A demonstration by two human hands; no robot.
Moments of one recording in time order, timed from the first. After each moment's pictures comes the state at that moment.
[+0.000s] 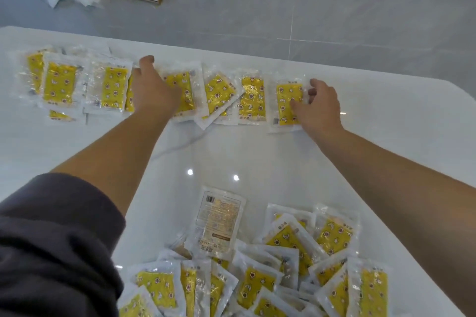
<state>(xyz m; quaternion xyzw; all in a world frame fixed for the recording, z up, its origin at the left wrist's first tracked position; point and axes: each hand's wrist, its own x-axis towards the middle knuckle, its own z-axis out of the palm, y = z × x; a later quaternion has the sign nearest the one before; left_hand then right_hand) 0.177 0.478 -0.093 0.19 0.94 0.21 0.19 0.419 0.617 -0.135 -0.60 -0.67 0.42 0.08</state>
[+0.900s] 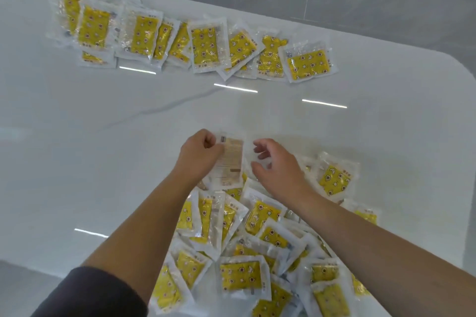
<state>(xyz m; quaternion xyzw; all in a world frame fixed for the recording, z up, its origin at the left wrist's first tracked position) 0.316 0.311 -0.092 0.15 0.85 0.28 0.42 0.478 0.403 -0.094 -0.42 -0.74 0.52 -0.04</state>
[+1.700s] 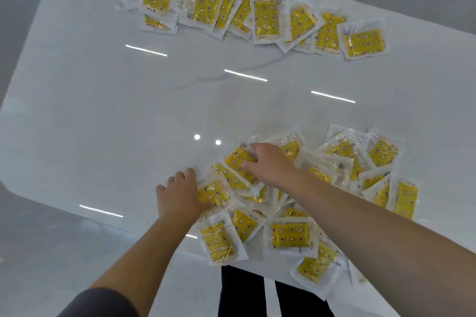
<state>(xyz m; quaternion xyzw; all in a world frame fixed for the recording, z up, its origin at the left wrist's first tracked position) 0.303 0.096 -0.097 0.29 0.88 -0.18 0.34 0.397 0.287 -0.078 -0.35 -0.78 0.46 -0.24</state>
